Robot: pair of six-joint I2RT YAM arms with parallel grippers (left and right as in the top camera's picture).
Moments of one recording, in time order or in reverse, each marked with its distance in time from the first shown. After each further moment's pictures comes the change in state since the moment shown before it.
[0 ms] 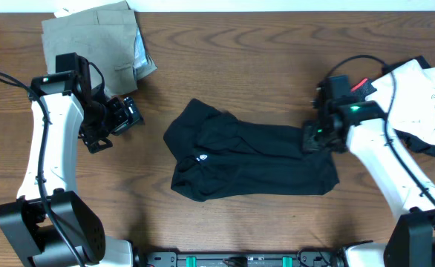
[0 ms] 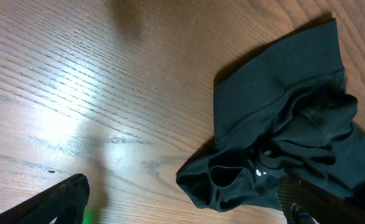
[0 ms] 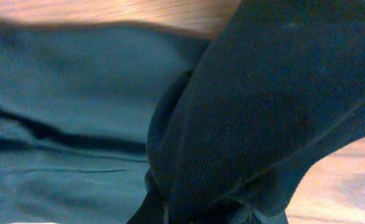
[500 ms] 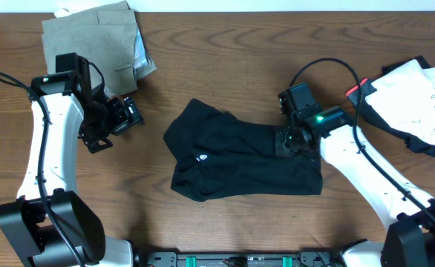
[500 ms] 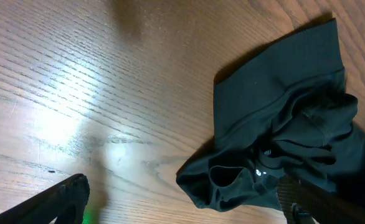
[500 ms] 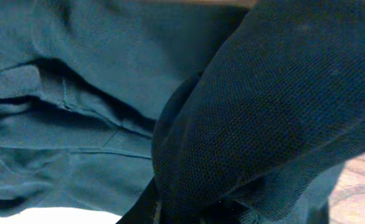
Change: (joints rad) left arm 0.000 0.000 0.000 0.000 0.000 0.000; right arm 0.208 0.015 0.000 0.050 -0.005 0.131
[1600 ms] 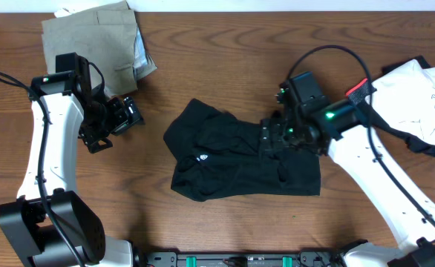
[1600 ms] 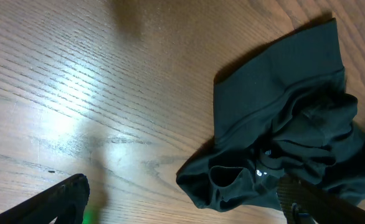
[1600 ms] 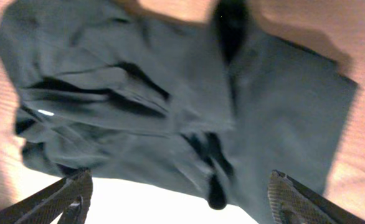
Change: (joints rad) left arm 0.000 0.000 0.000 0.000 0.000 0.000; right arm 0.006 -0.078 0.147 -0.140 -0.063 -0.020
